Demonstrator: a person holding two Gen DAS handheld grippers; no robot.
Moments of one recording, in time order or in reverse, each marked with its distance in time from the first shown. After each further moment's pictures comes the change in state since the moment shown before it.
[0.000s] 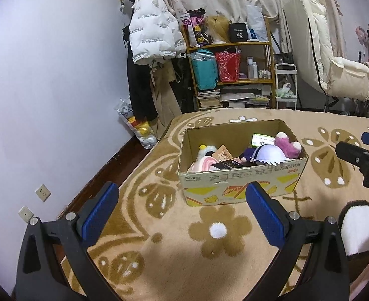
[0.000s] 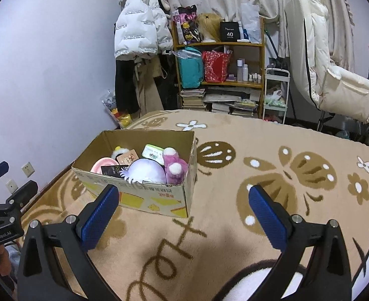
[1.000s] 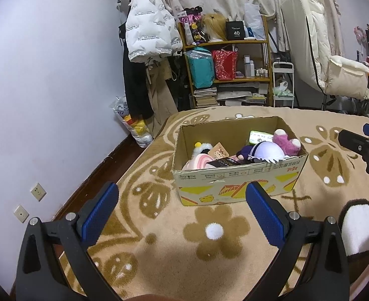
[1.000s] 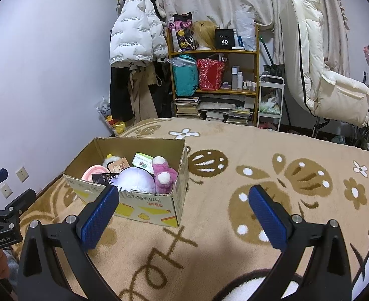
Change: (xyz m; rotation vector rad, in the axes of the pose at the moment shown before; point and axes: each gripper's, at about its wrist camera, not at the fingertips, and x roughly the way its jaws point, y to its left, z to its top) left arm 0.010 -0.005 -0.004 0.002 0.007 -0.021; right arm 0.003 -0.007 0.001 -0.001 -0.051 -0.034
